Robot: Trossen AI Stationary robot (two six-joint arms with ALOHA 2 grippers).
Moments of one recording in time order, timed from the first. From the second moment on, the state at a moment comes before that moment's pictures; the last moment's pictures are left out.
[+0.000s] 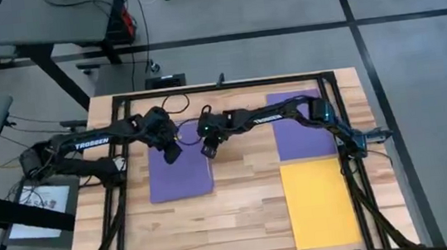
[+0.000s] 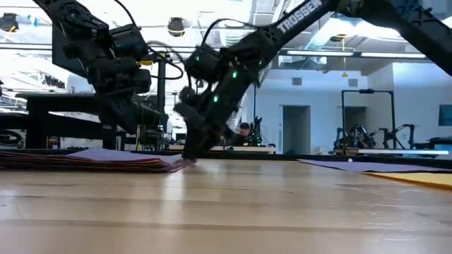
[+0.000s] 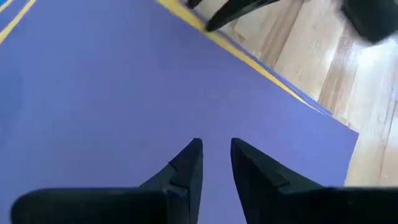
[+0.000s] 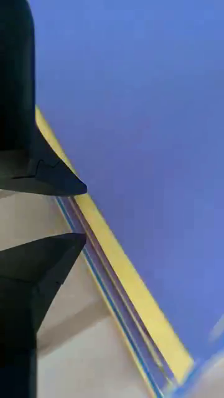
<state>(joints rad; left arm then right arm) 0.50 1.17 0.59 -0.41 0.32 -0.18 -0.20 2.30 1.70 -0.36 0.01 0.26</state>
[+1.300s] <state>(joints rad) -0.17 1.16 0.37 -0.10 0.21 -0.62 -0.23 2.31 1.70 -0.38 0.02 0.25</state>
